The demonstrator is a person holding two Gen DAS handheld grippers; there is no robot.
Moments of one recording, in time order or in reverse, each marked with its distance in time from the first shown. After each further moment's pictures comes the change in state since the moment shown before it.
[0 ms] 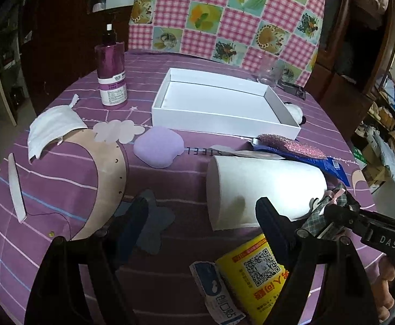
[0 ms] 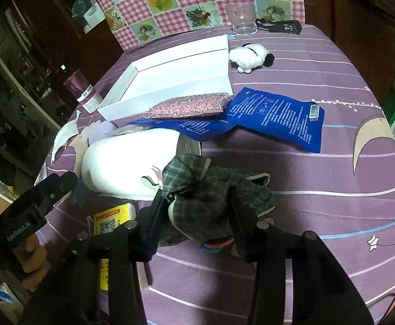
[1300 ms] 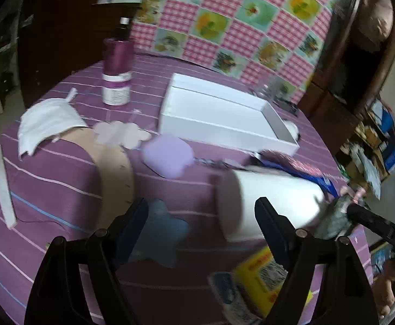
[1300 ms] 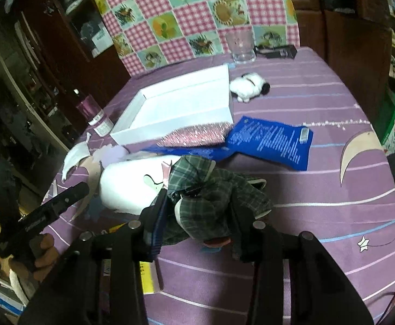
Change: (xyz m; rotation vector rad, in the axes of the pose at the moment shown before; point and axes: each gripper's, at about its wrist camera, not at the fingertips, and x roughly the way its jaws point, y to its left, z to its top) left arm 0.001 0.047 0.006 -0.079 -0.055 -0.103; right arm -0.040 0.008 -0.003 0.001 -0.168 0.031
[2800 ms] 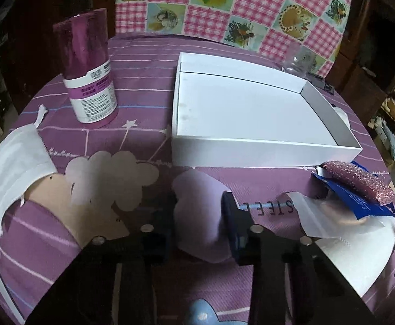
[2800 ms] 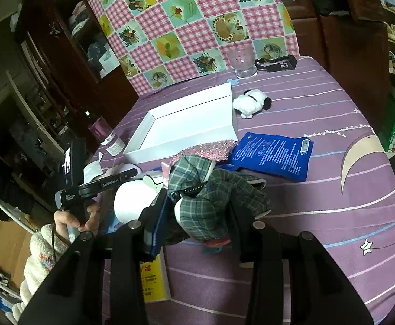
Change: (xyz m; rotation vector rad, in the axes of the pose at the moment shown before) left arm 0.112 0.019 0.052 0.123 0.130 0.087; right arm -0.011 -0.009 0.004 0.057 -0.066 0.053
